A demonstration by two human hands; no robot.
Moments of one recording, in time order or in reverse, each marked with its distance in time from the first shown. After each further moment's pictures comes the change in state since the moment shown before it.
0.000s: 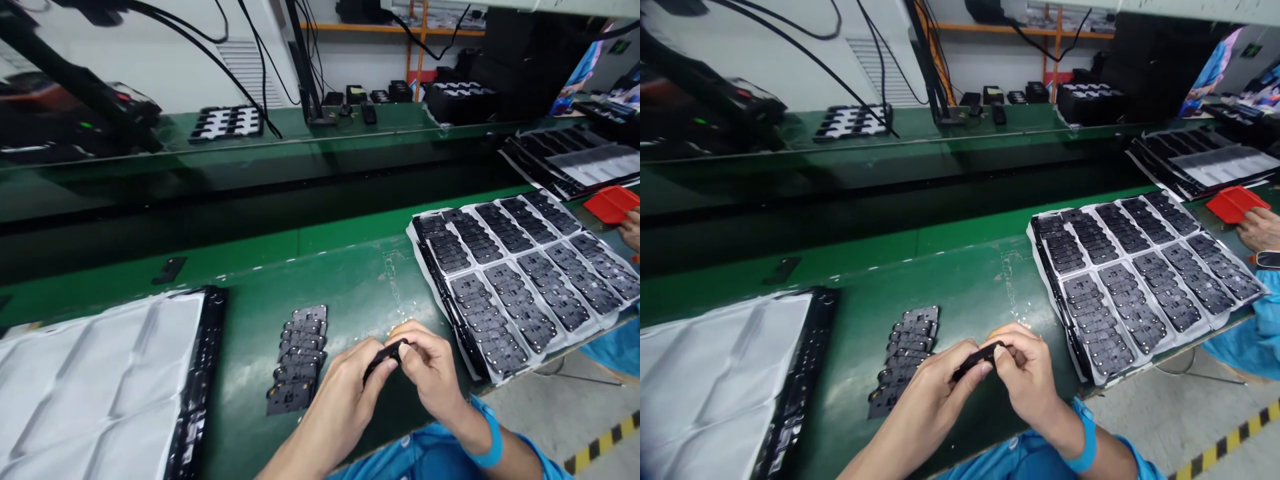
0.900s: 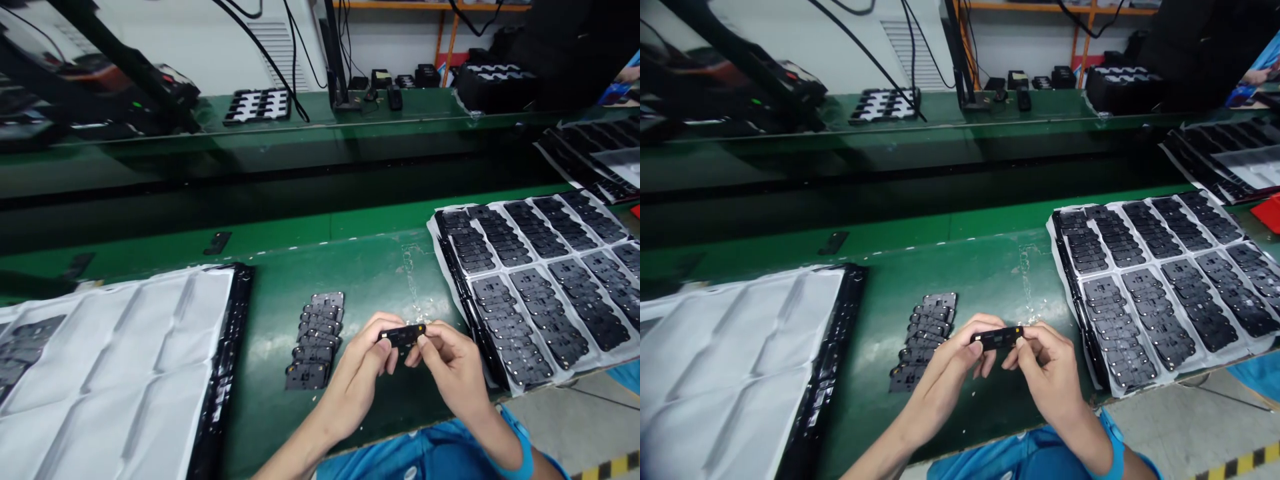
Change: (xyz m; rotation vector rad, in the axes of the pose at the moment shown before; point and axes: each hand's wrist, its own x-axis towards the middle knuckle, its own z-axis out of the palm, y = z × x) left_hand 0.002 -0.013 0.005 -0.602 0.056 -0.056; right_hand -0.003 0.007 -0.012 -0.009 -0.029 0.126
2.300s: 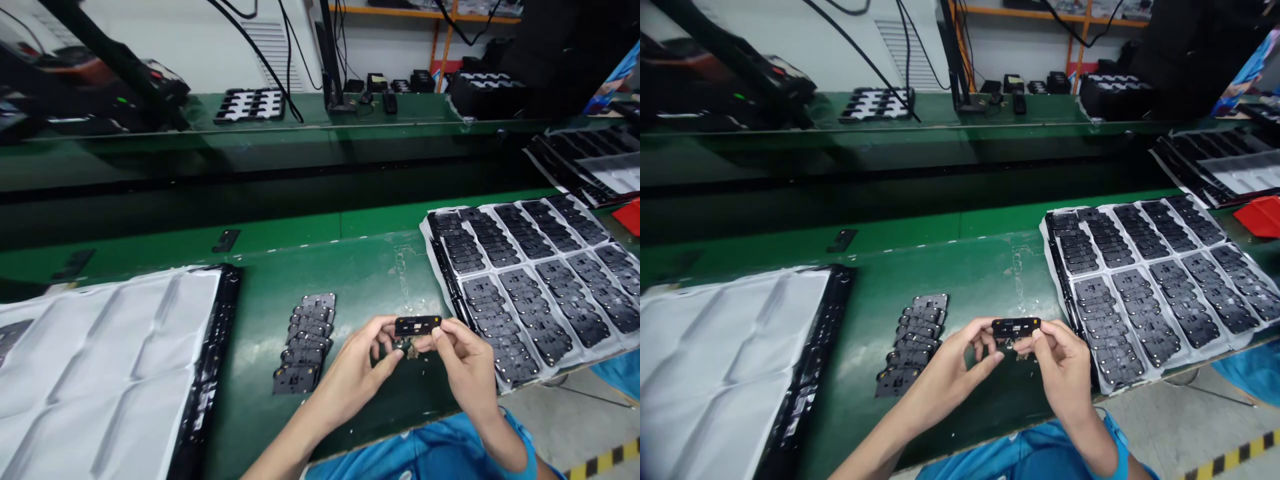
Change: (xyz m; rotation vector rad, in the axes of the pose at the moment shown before) left_hand 0.009 -0.020 0.000 0.306 -0.055 -0.072; right_hand -0.004 -0.003 -0.020 -0.019 0.202 0.015
